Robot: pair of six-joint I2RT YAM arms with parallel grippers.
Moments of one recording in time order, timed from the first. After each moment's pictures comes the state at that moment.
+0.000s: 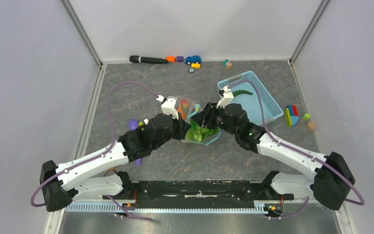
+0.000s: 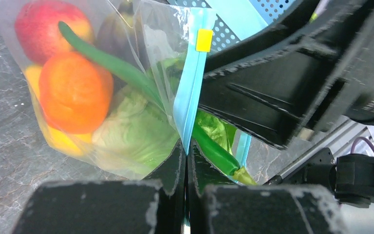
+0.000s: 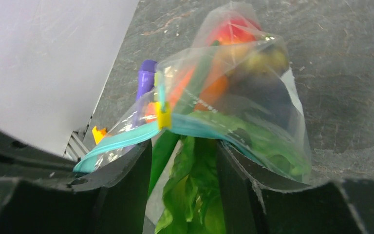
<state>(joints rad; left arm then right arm) -1.02 1.03 0.86 -0.26 -0.31 -0.61 0.79 1.19 0.74 0.15 0.04 0.72</state>
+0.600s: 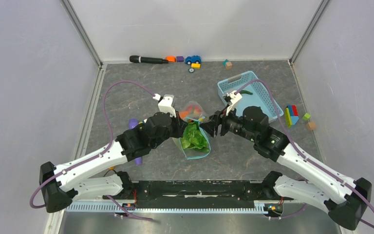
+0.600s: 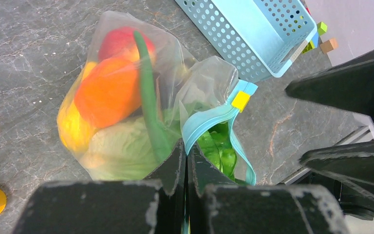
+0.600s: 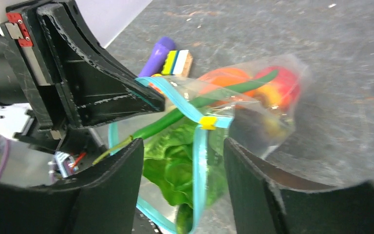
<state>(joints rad) -1.00 1.02 0.88 -0.30 -0.37 -0.63 0.79 0.94 0.80 -0.09 -0.15 0.36</state>
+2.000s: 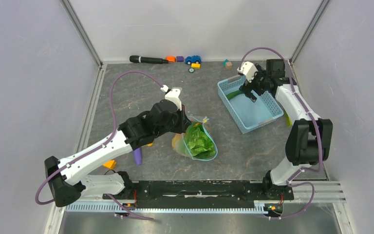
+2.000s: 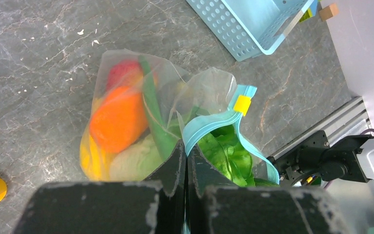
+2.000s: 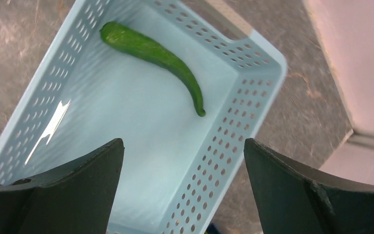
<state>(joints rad) -0.96 1.15 1.11 -0.53 -0.22 -0.62 0.03 1.63 1.32 -0.47 -0.34 -0.85</state>
